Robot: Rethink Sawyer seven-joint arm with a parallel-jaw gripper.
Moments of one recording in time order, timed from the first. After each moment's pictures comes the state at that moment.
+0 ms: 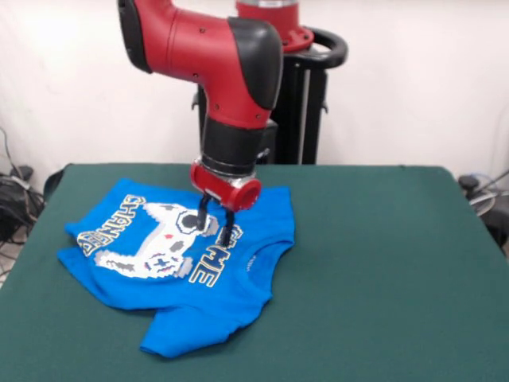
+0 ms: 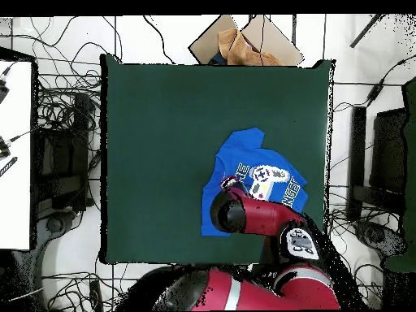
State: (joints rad) arm -0.30 -0.47 -0.14 1.83 -0.26 0.00 2.41
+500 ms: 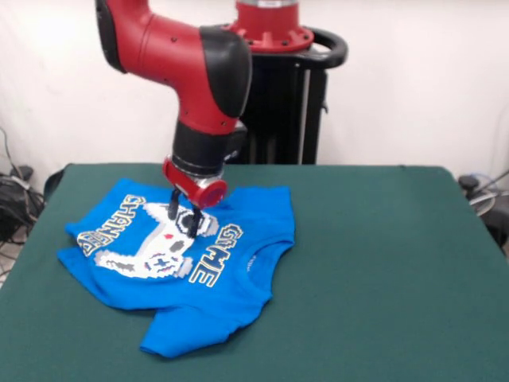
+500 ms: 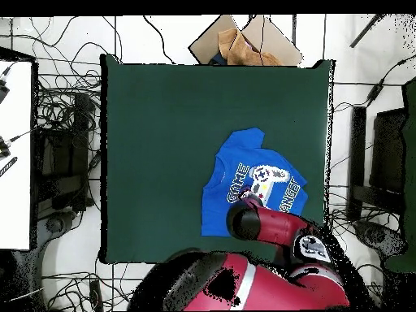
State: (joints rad) arm -0.35 -0.40 -0.21 1.82 -0.26 0.01 2.41
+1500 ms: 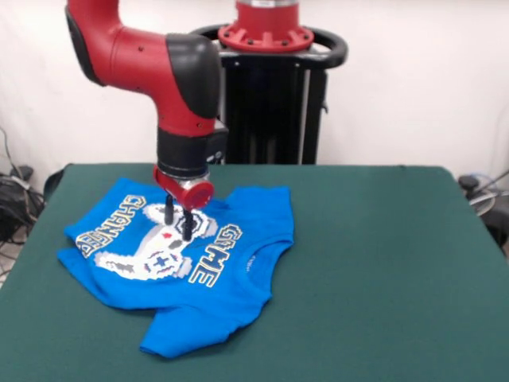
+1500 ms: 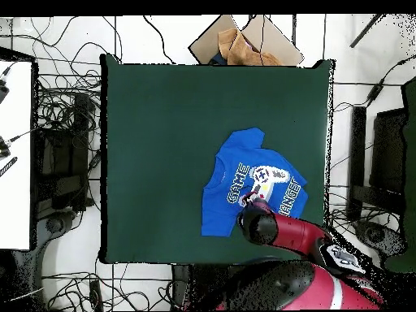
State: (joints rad) arm -0.55 -0.41 -0.06 1.86 -0.34 0.00 2.41
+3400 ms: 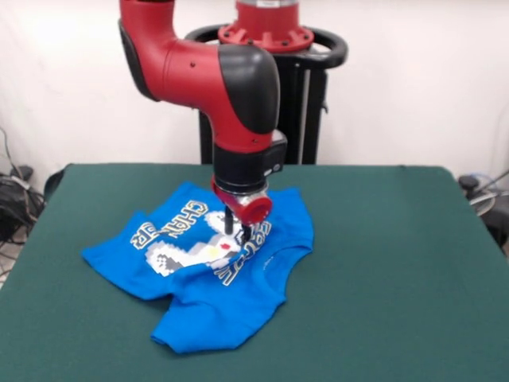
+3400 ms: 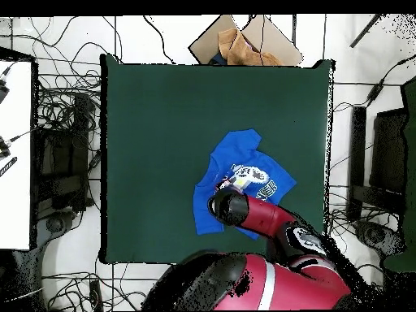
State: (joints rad) arm -0.39 -0.42 -0.03 1.87 -0.07 0.11 2.41
